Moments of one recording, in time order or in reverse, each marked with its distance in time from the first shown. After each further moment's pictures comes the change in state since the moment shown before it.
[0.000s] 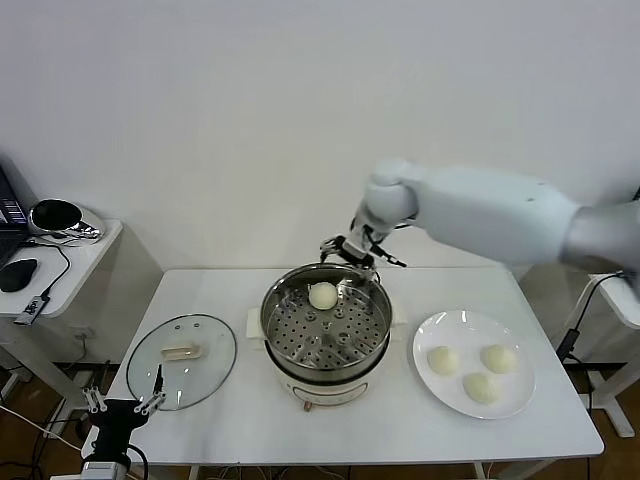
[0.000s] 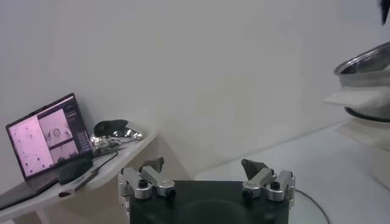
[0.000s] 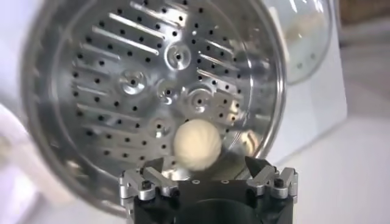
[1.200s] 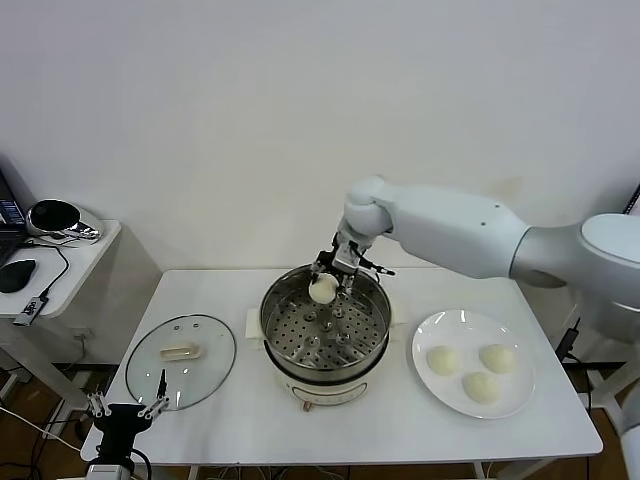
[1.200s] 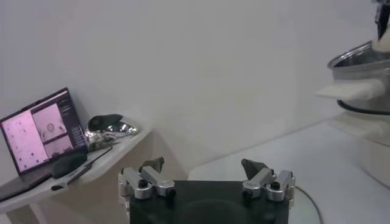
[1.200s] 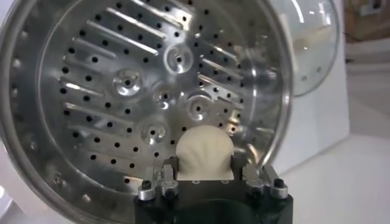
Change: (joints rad) left arm -0.004 -0.018 0.009 0.026 0.009 -0.004 0.008; right arm -0.185 0.173 0.104 -0.226 -0.280 0.342 0.035
